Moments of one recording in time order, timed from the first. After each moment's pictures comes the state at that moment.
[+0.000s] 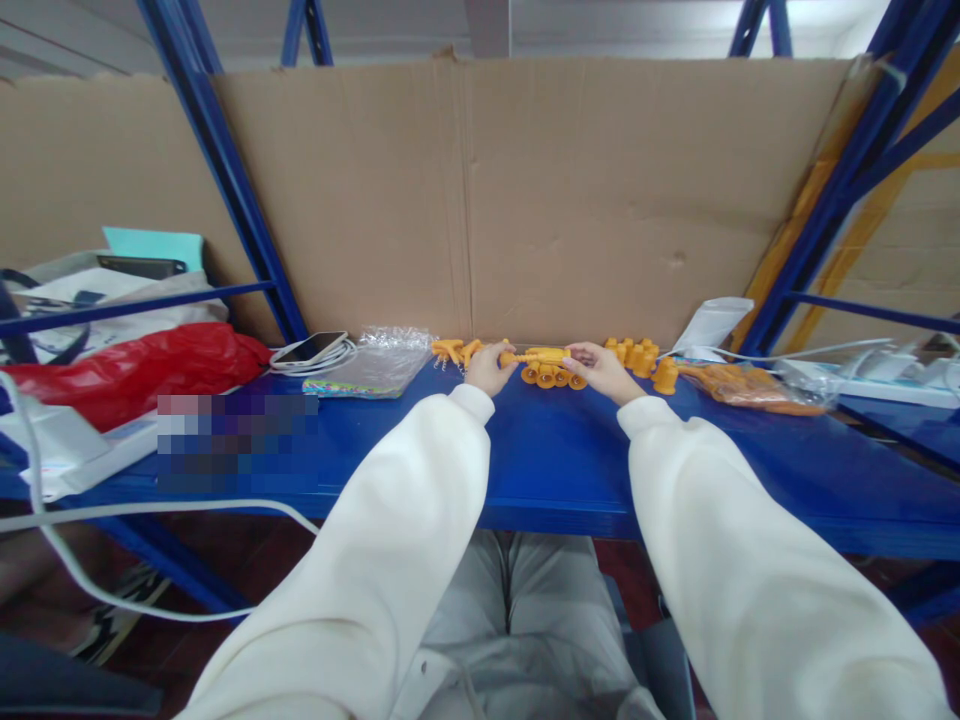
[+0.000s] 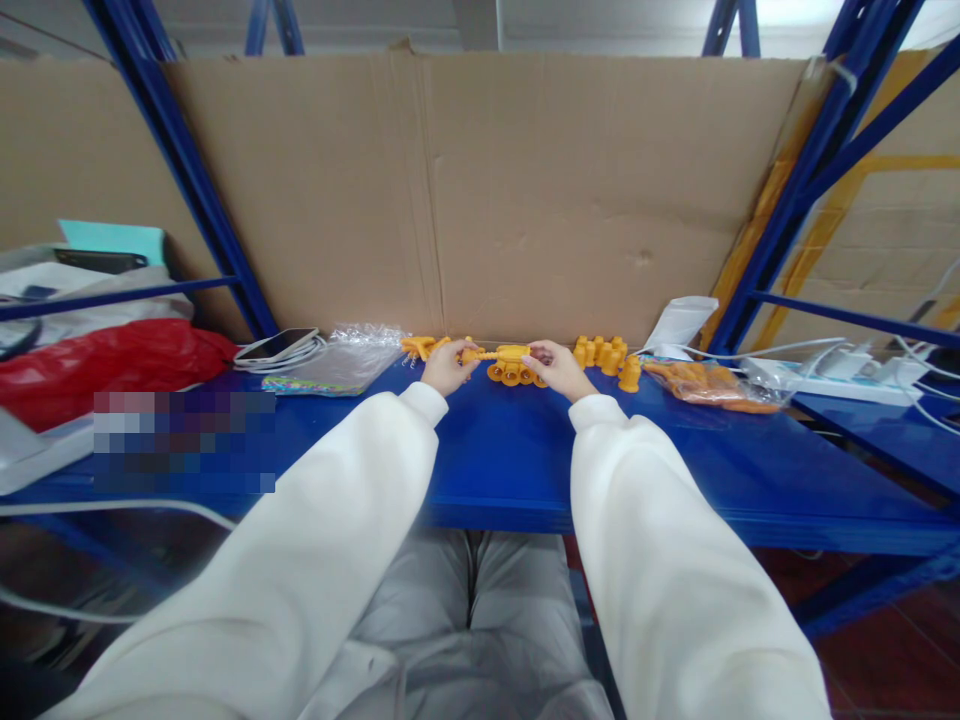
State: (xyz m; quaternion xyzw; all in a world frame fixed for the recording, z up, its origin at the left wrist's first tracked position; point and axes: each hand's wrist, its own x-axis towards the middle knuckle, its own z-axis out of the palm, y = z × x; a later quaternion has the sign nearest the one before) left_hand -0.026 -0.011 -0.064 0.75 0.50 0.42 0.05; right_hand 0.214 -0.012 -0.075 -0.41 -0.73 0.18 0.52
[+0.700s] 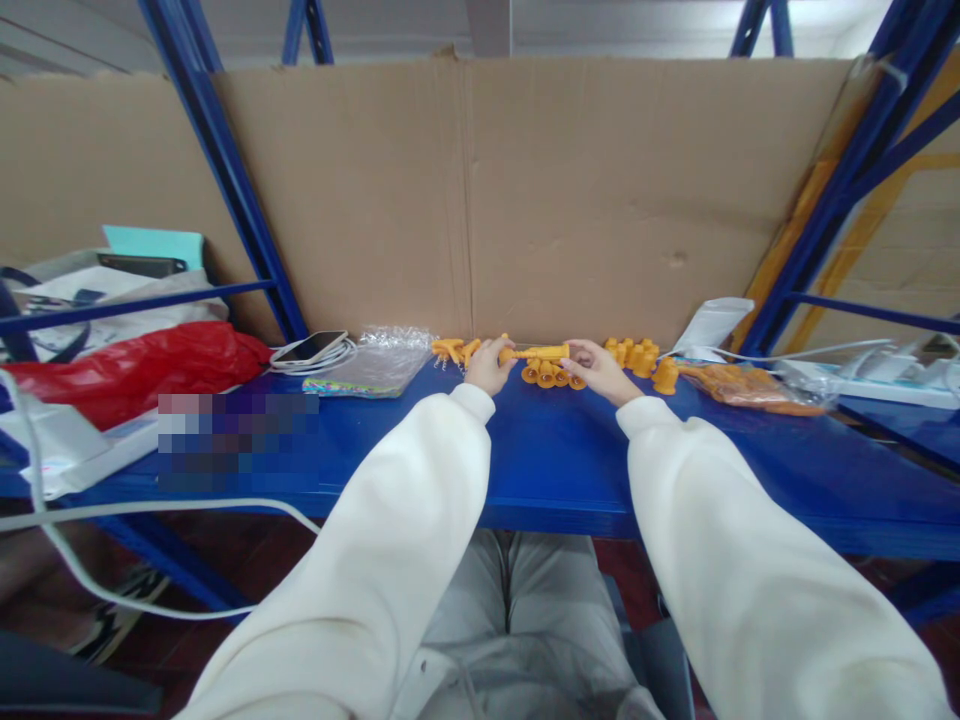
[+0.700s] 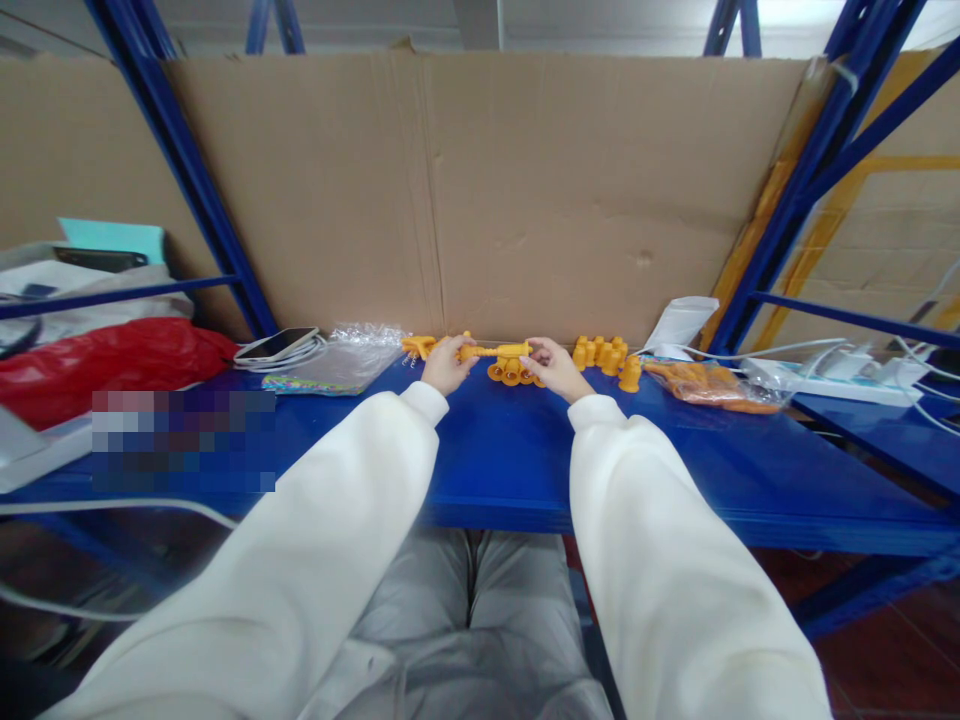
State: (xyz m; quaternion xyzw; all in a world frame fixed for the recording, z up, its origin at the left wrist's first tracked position) left_hand -0.026 -0.014 -0.062 0.75 0.50 0.42 -0.01; right_hand 0.210 -0.012 -0.078 -0.41 -0.72 0.22 0.51
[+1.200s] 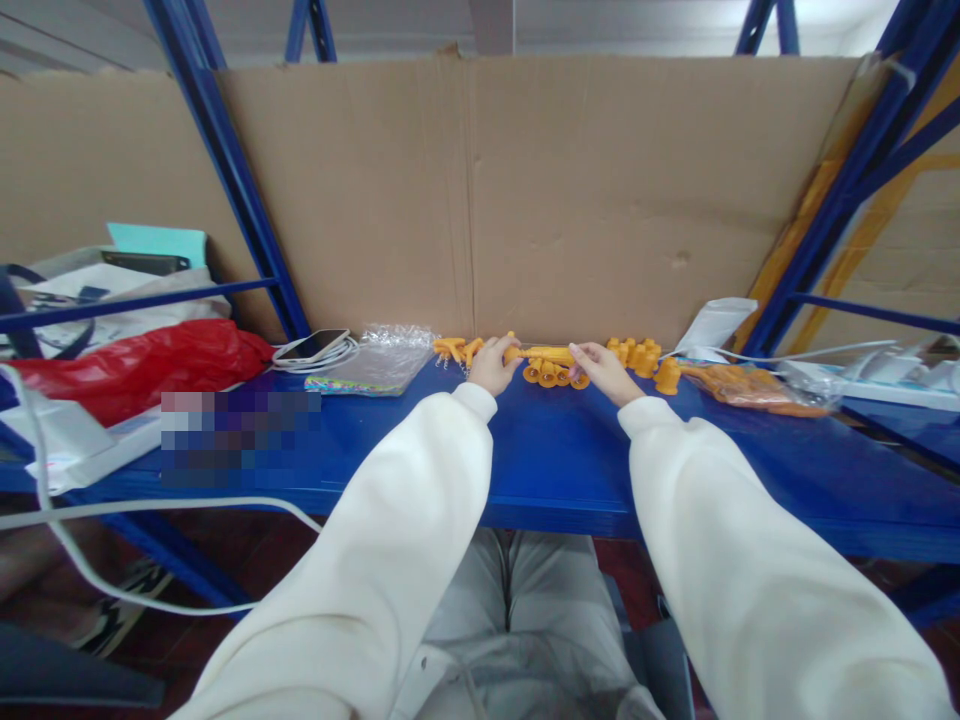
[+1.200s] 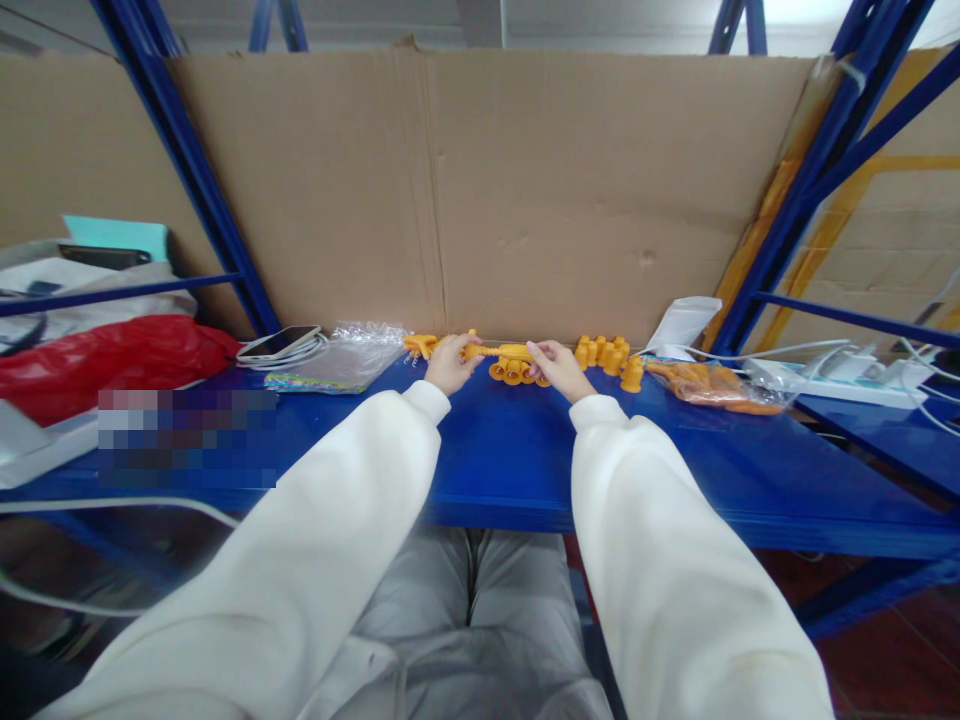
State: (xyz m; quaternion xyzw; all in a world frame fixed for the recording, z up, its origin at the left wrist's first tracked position) left_hand -0.025 -0.011 -0.066 0.77 0.46 0.44 -0.03; right_hand 0.200 -0.033 -0.063 -0.45 -0.68 0.26 0.52
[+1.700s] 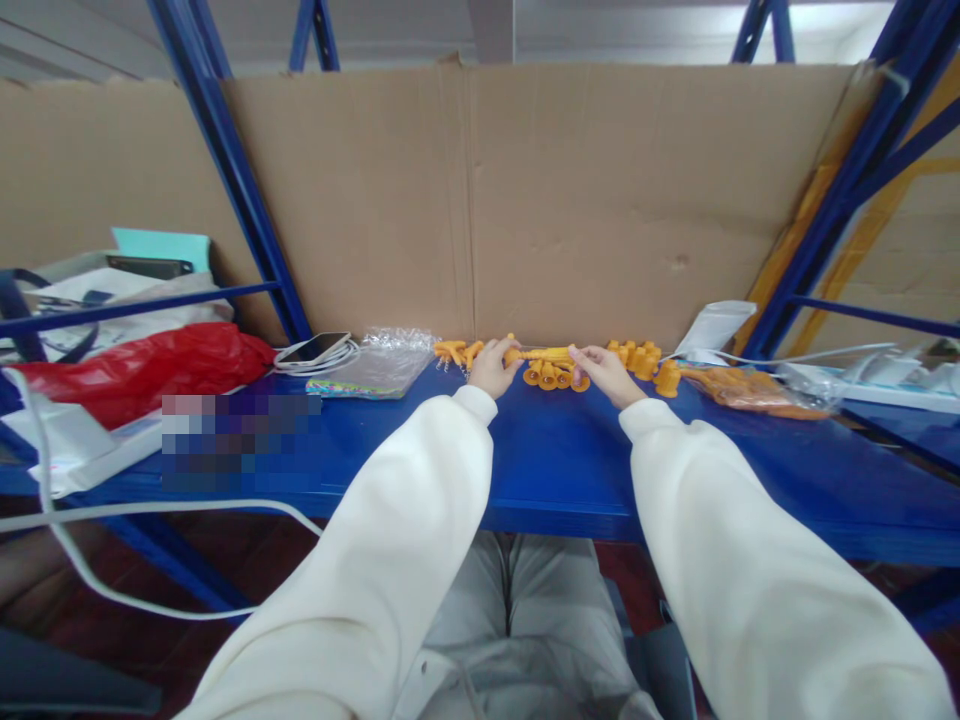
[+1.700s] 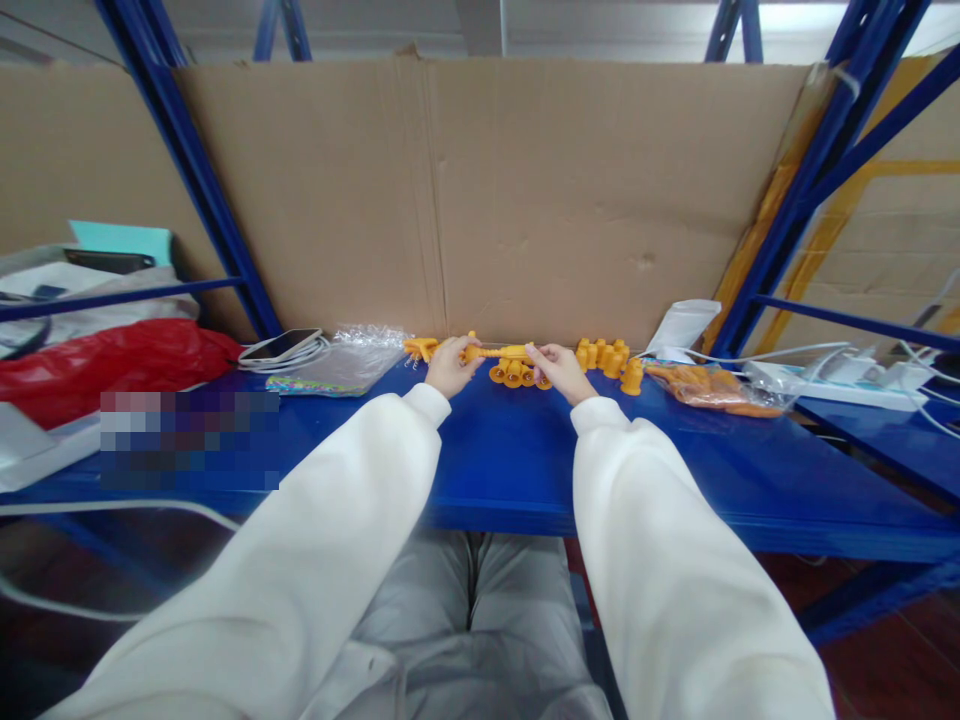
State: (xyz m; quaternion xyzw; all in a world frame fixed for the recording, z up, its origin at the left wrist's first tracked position) left_hand -0.027 -0.010 -0.065 0.76 0.46 0.45 -0.04; right_hand 0.197 -0.039 -0.058 -0.44 -0.66 0.30 0.53
